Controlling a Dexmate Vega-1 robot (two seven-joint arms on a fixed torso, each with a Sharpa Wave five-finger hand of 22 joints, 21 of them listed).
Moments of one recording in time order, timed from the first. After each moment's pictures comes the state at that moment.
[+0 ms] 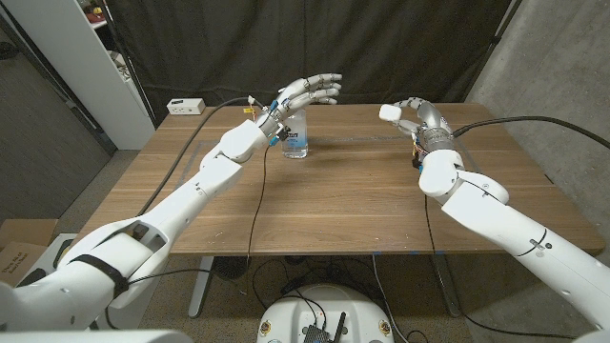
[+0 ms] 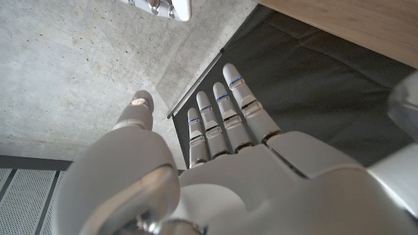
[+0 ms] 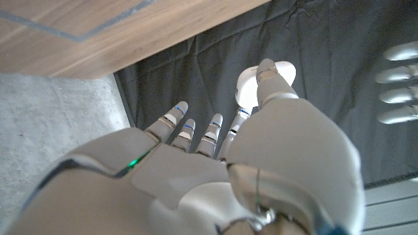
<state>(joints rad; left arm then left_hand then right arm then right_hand) 0.49 0.42 0.60 -1.24 -0.25 -0.57 -0.23 0.63 0.06 0.34 -0.13 0.18 0.39 -0.03 0.21 0.20 0.42 -0.06 0.31 0.42 0.47 -0.05 0.23 0.22 0.52 0.06 0.31 0.19 -0.95 -0.81 -0.48 -2.27 0.00 -0.79 -0.62 0.99 0.12 0.30 -0.15 0.17 0.65 -0.20 0.33 0.27 0.21 -0.15 0.27 0.23 -0.01 -0.03 0.23 0.18 0.13 0.02 0.20 0.17</state>
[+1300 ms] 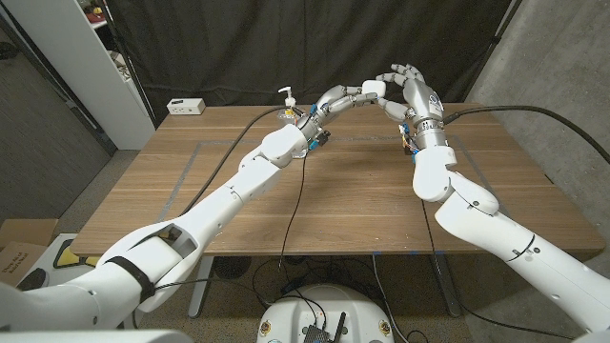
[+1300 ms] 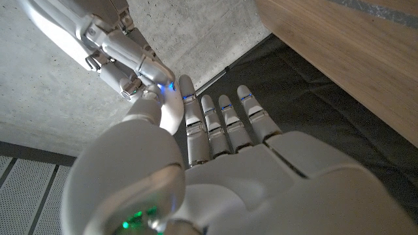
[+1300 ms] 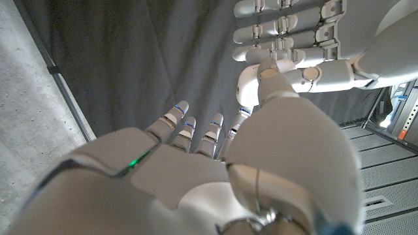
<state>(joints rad) 0.53 0.30 0.67 -1.37 -0.28 -0.32 -0.11 0.74 0.10 0.35 -0.15 0.18 0.78 0.05 0.37 0.32 0.42 -0.05 0.28 0.40 0.38 -0.04 0.21 0.19 0.36 0.11 0.22 0.18 -0.95 -0.76 -0.51 -2.18 -0.37 -0.52 -0.56 1.00 0.11 0.28 -0.15 0.17 0.67 -0.20 0.32 0.27 0.22 -0.16 0.26 0.23 0.02 -0.04 0.23 0.18 0.15 0.00 0.20 0.17</state>
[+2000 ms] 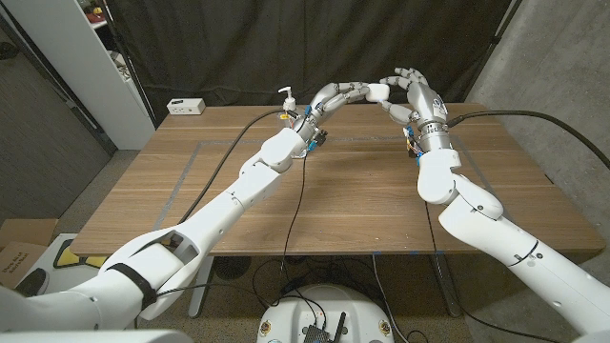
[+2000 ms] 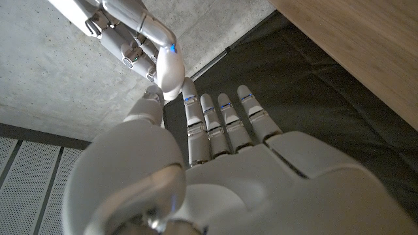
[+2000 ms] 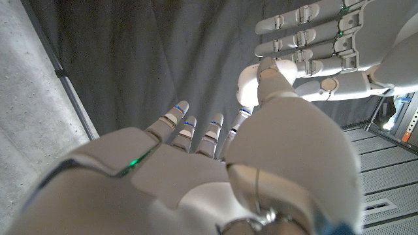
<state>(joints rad) 0.56 0.29 0.65 -1.36 -0.27 -0.37 -0.05 0.75 0.10 0.35 -0.16 0.17 0.77 0.04 0.36 0.36 0.44 -0.06 0.28 0.41 0.40 -0.04 0.21 0.19 0.36 0.12 0.22 0.19 -1.00 -0.73 -0.45 -2.17 -0.40 -0.48 -0.53 1.01 0.11 0.28 -0.15 0.17 0.67 -0.20 0.31 0.27 0.23 -0.15 0.25 0.23 0.03 -0.03 0.22 0.18 0.16 0.00 0.19 0.17</state>
